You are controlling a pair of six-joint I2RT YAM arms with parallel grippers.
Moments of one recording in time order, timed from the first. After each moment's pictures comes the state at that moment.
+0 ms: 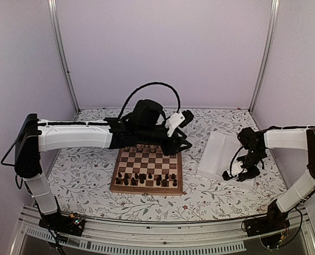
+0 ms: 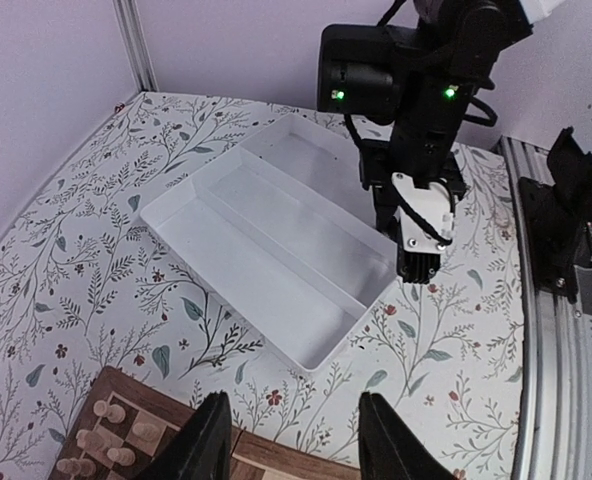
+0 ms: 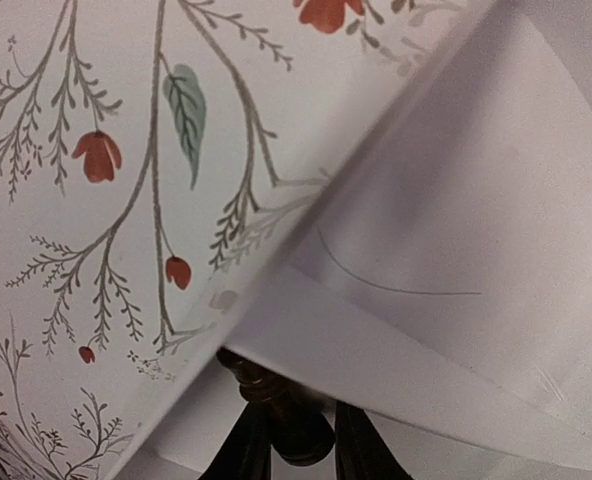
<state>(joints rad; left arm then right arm) -1.00 1.80 1.38 -0.05 0.23 0.12 0.29 1.53 0.80 -0.79 0.01 -1.53</state>
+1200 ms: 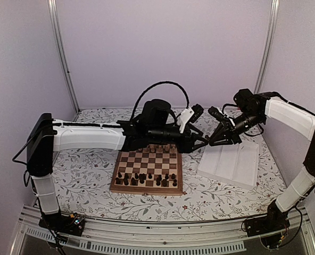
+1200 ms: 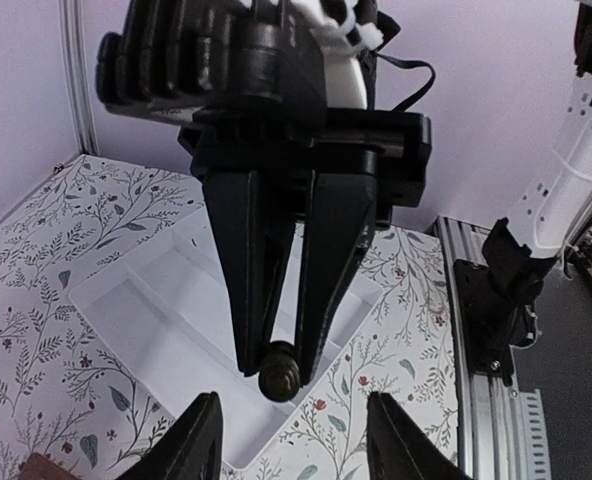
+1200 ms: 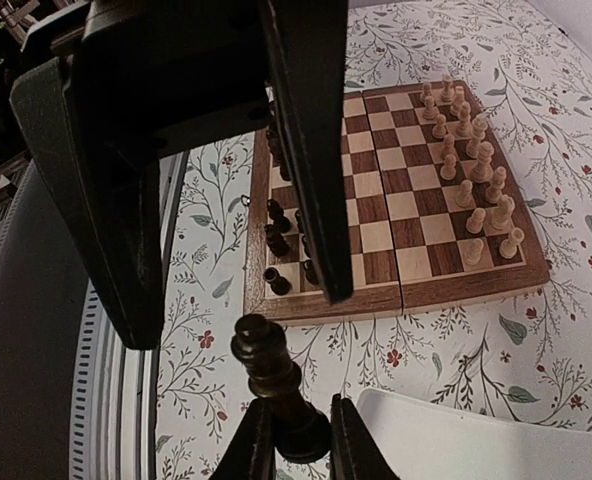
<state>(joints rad) -1.02 1.92 1.46 0.17 0.36 -0.04 0.33 1.59 1.36 -1.06 -0.93 -0.96</state>
